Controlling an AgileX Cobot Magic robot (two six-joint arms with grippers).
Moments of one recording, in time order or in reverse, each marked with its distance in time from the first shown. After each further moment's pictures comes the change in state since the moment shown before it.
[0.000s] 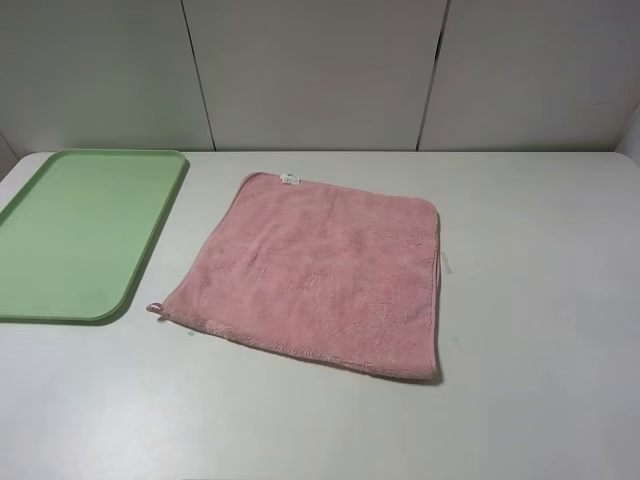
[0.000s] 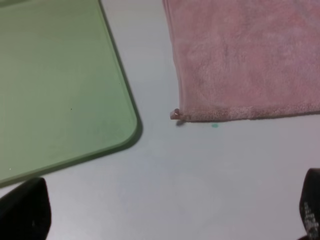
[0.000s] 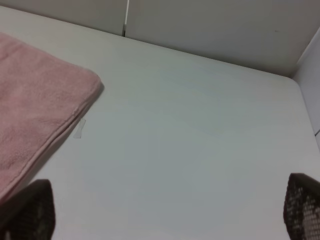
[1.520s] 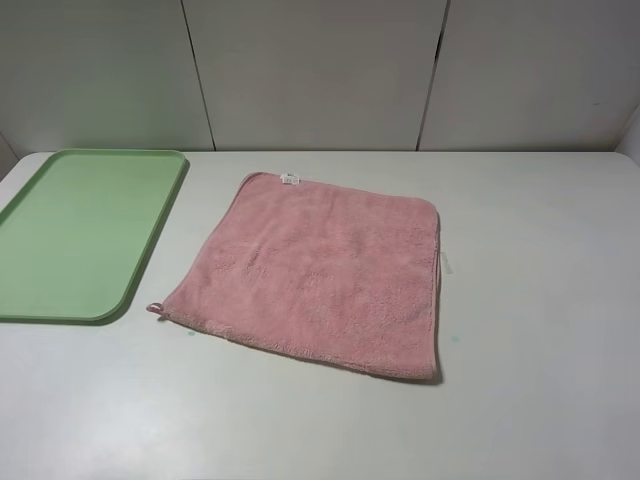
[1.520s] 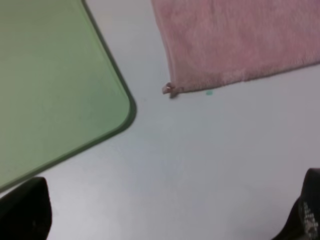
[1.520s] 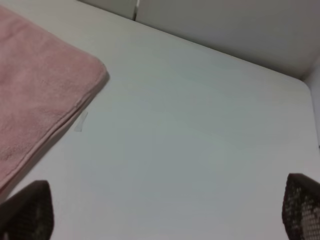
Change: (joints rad) left arm -0.052 0.401 -0.147 0.006 0.004 0.165; right arm 0.007 0.346 -0.128 0.036 -0.079 -0.128
